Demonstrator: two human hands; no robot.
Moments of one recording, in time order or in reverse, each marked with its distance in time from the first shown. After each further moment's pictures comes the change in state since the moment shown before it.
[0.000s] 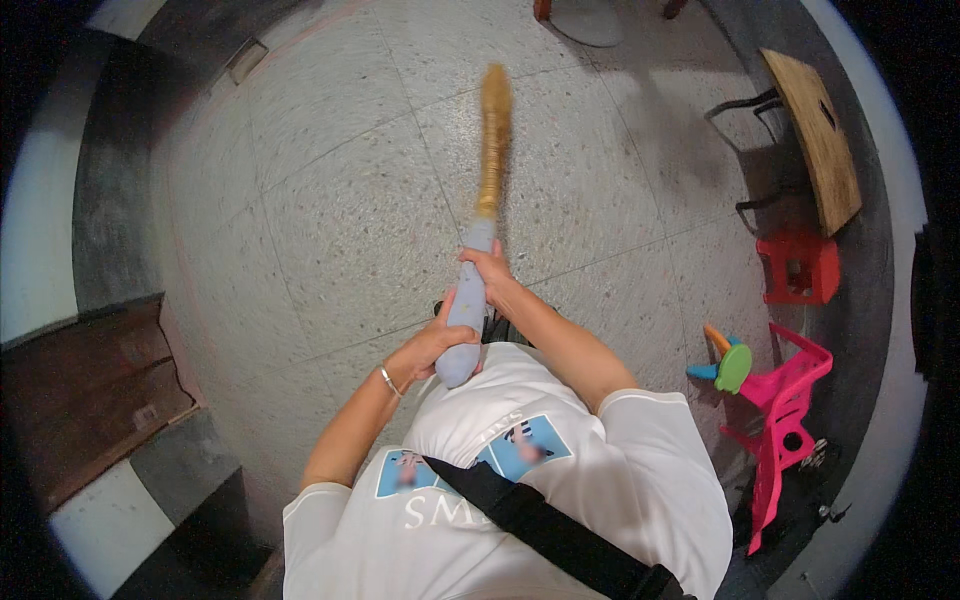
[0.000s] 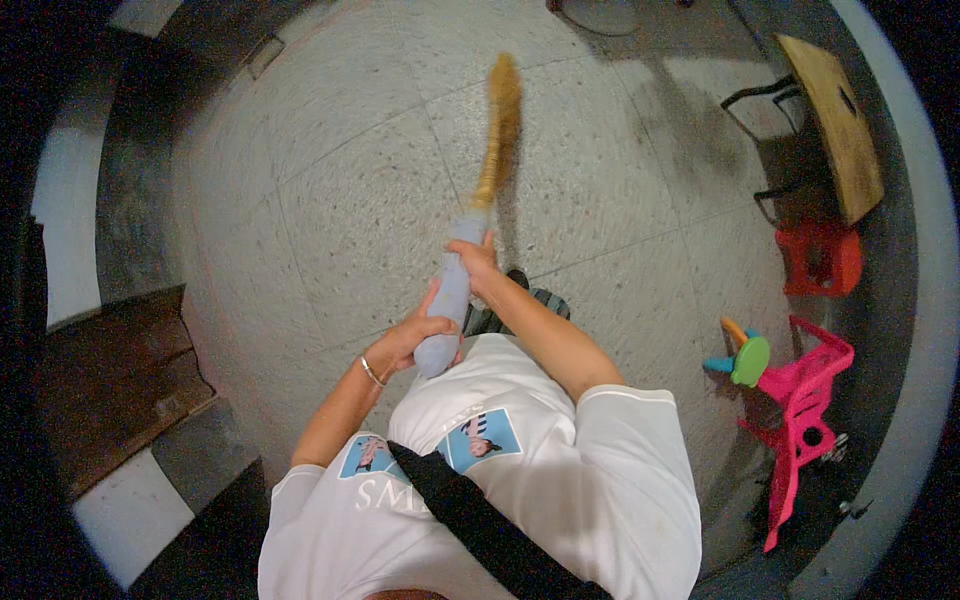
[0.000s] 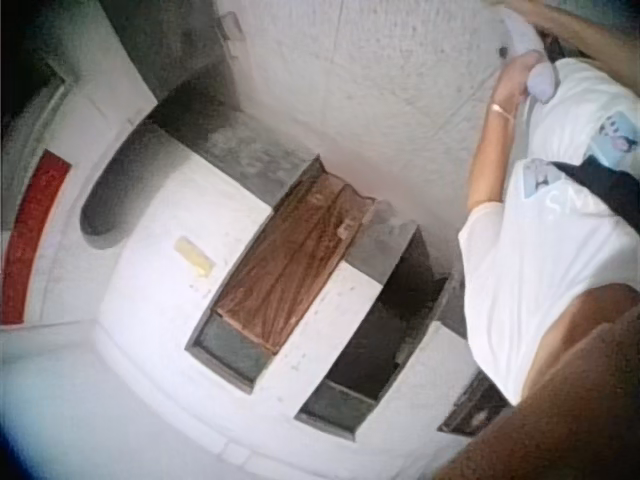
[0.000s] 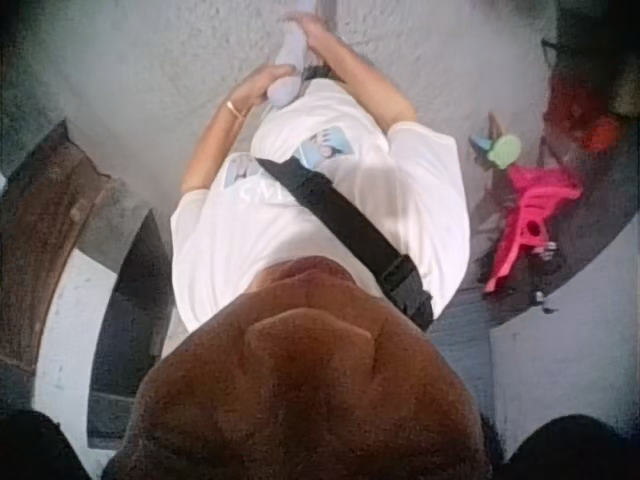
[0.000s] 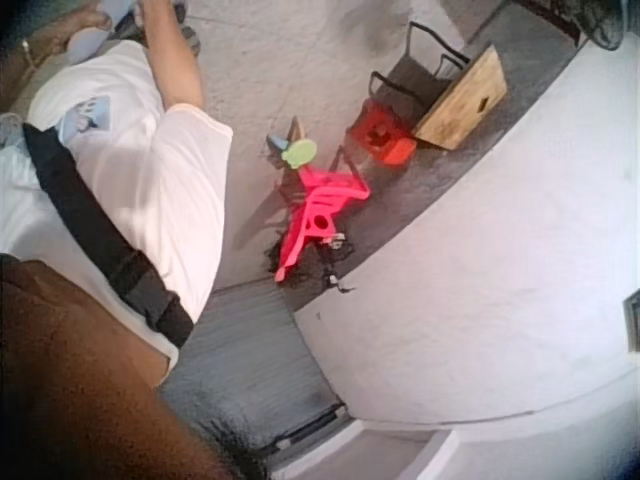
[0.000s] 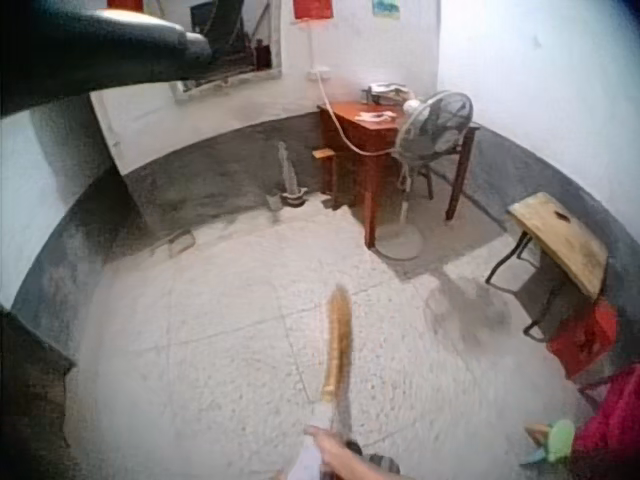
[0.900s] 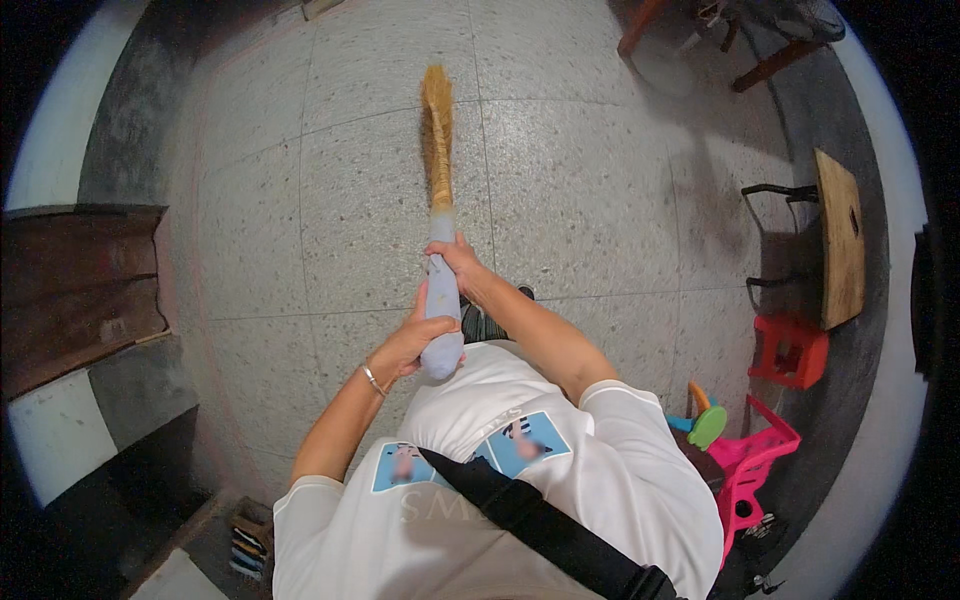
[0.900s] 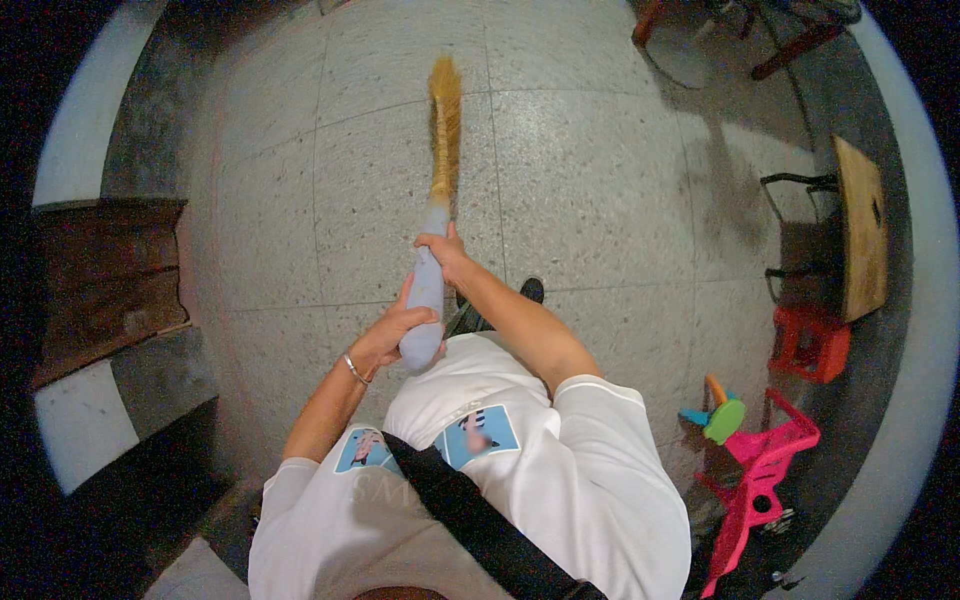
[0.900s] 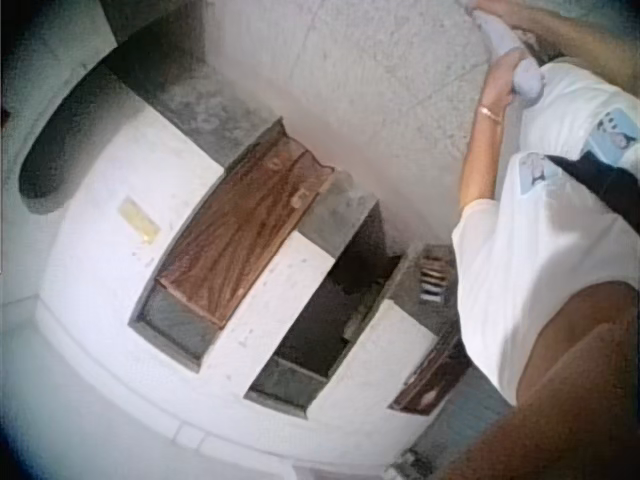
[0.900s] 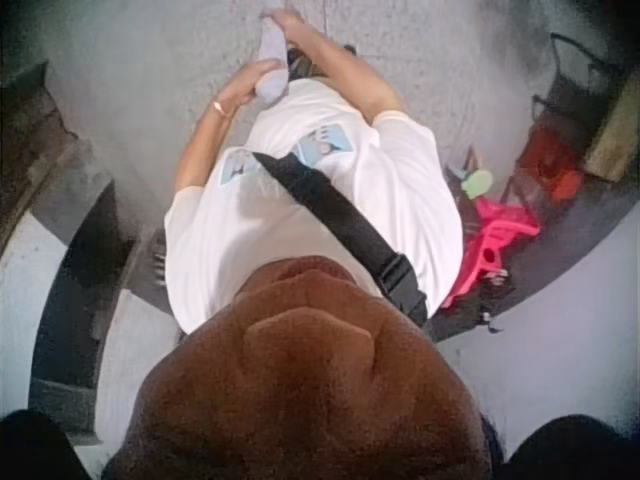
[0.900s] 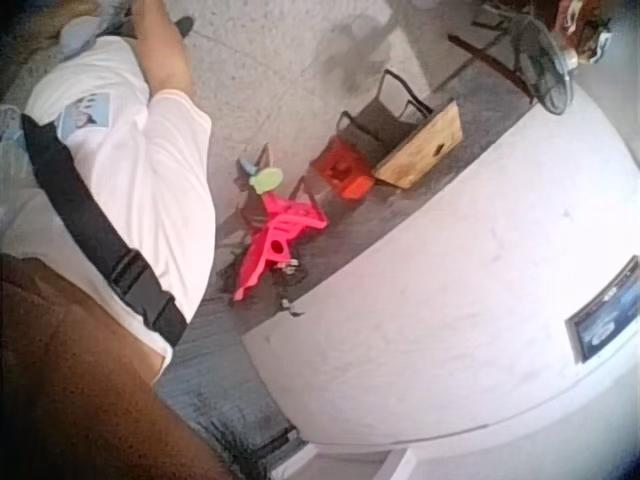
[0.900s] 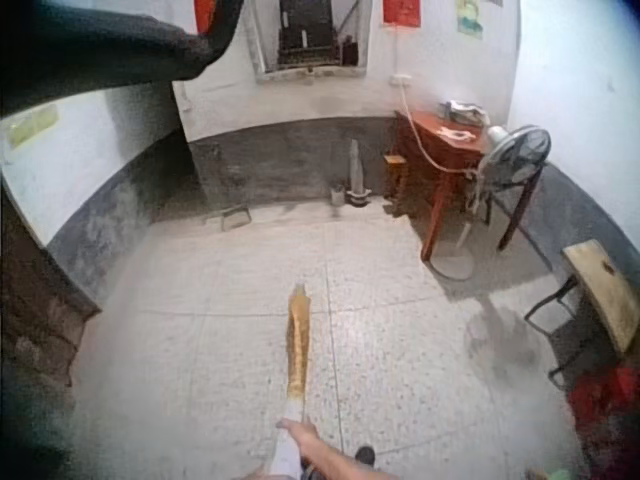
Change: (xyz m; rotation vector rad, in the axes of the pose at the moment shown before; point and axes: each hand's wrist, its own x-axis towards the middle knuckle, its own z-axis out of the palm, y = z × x) left_hand -0.077 -0.028 -0.089 -0.229 0.198 0.237; right_hand 0.017 0.100 0.131 -0.191 -0.296 0.166
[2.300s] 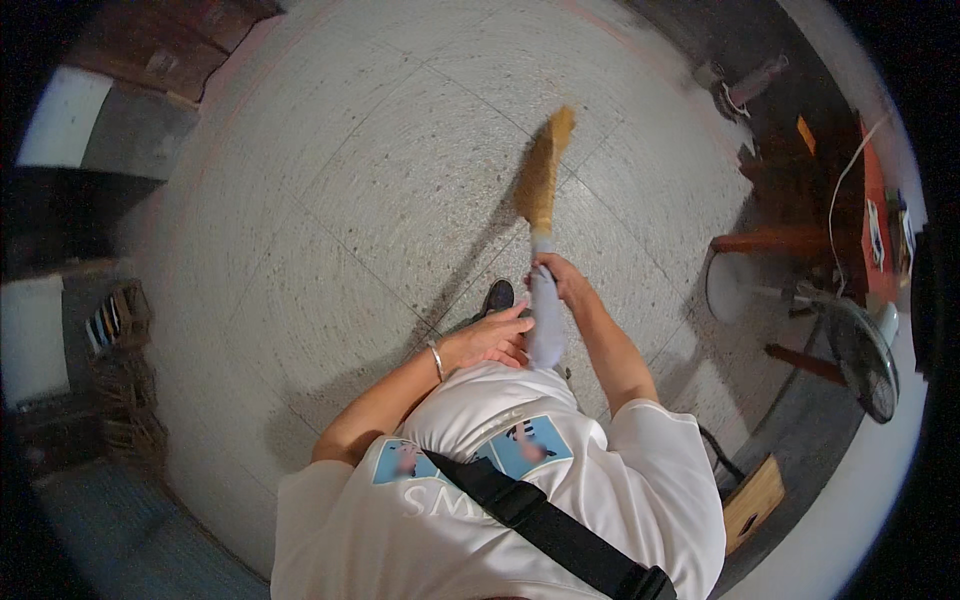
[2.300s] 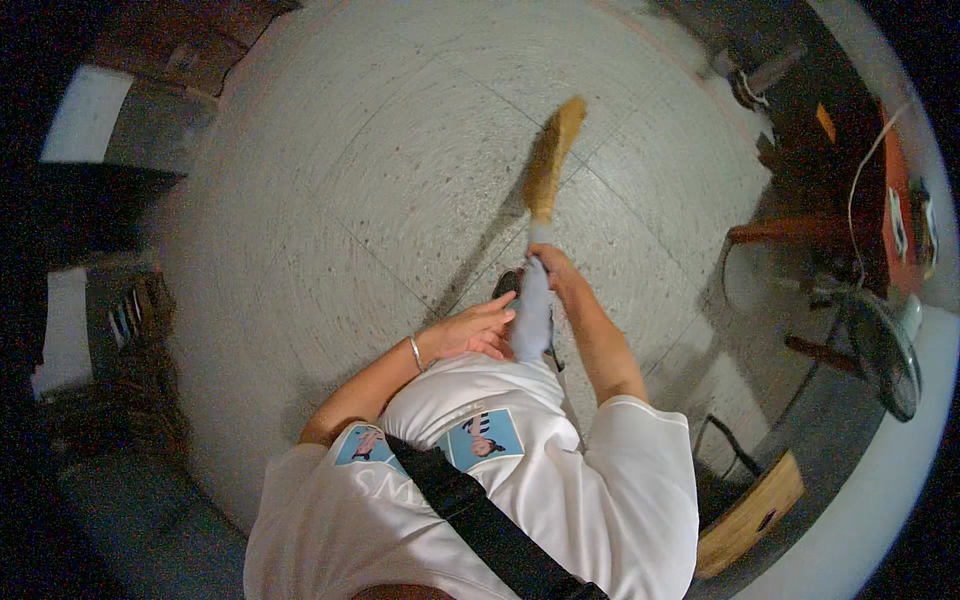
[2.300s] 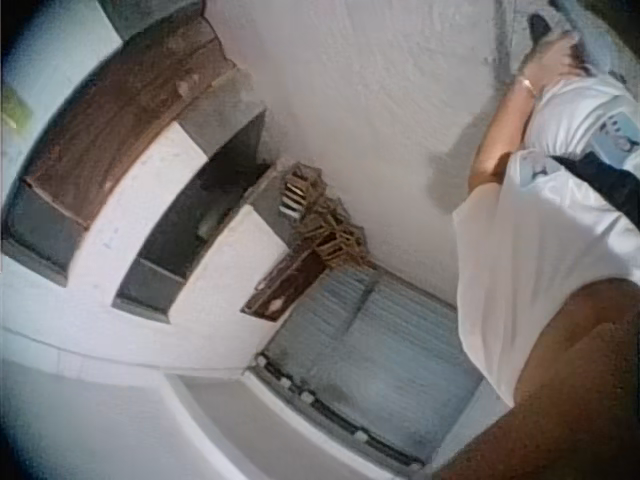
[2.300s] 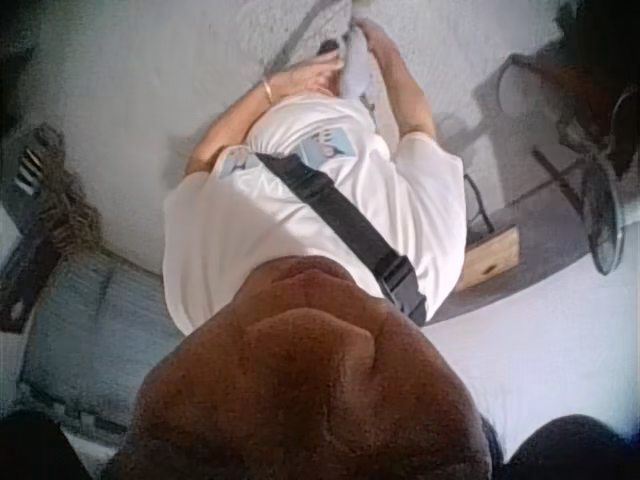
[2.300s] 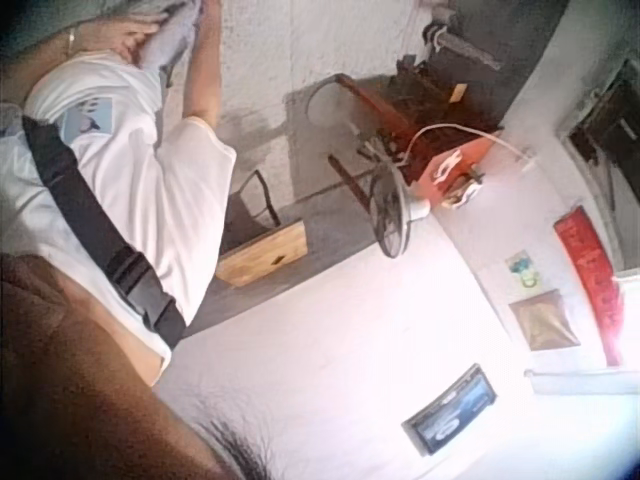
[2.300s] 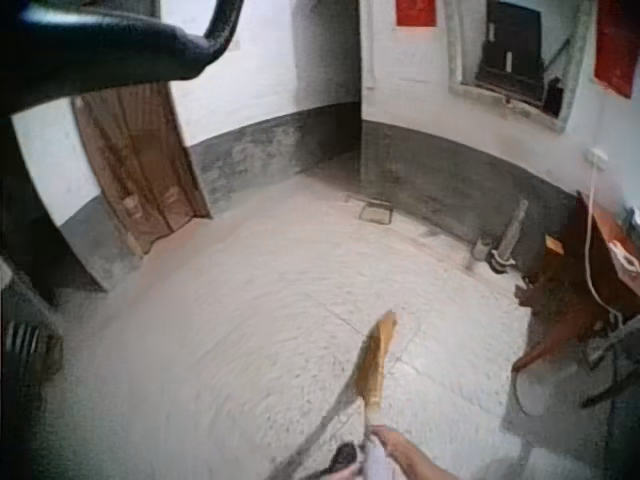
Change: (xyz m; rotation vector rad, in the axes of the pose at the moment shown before) left_hand 0.183 0.077 0.134 -0.516 -0.162 0.205; right_hand 0.153 -0.257 -0.103 -0.718 -0.262 0.544
